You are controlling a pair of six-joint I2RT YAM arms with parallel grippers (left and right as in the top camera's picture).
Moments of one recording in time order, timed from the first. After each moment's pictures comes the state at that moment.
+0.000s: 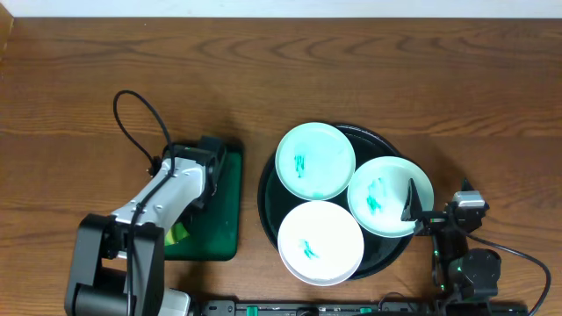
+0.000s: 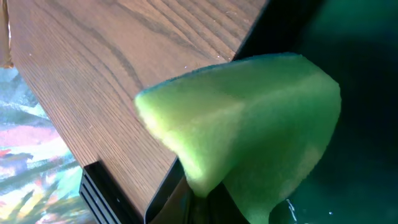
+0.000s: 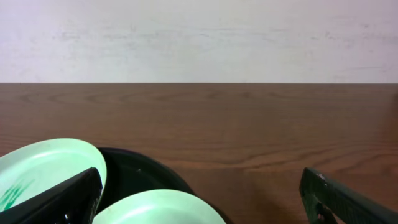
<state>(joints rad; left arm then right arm) -0.22 1.62 0.85 -1.07 -0.58 -0.77 0.05 0.01 0.01 -0.07 0.00 0.05</state>
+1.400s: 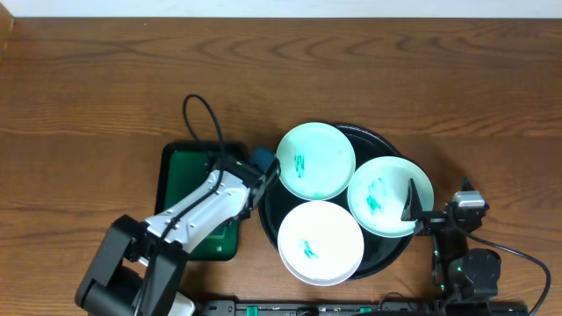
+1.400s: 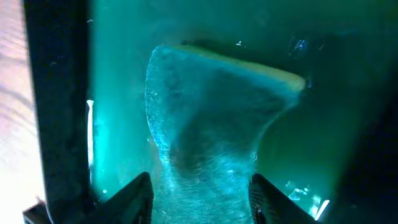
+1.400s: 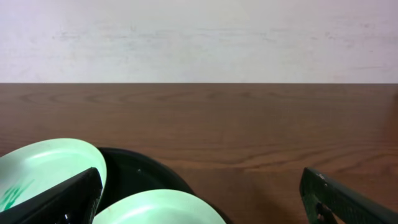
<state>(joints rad) -0.55 1.62 0.86 -0.97 -0.44 -0.72 0.05 0.01 0.01 -0.07 0.00 0.05</state>
